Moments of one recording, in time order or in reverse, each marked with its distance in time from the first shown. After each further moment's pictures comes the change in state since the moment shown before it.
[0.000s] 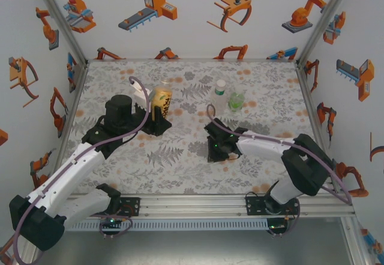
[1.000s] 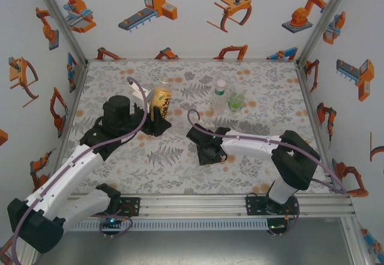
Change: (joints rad) left arm 0.000 -0.024 0.000 0.000 0.011 0.004; right arm 0.202 0.135 0.217 -0.231 0.202 0.041
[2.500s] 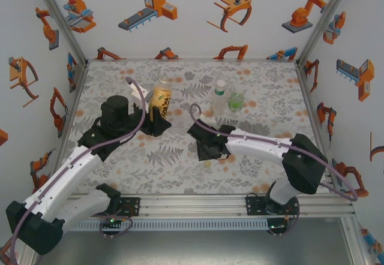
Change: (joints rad) left arm 0.000 -0.019 0.006 -0.006 0.013 0.007; right arm -0.001 -0.071 0.027 -0.011 0.033 0.000
